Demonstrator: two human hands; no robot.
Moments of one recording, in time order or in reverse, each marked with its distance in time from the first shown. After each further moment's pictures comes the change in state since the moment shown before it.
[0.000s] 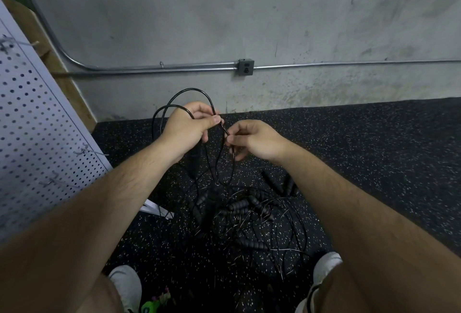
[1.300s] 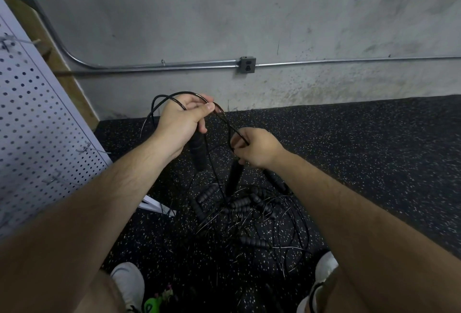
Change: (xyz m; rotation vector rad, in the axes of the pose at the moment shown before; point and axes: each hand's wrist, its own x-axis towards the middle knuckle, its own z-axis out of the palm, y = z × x) left_hand 0.003 0.002 -0.008 -0.166 0.069 0.079; right_hand 0.005 0.025 0.007 -0.457 0.124 0.055
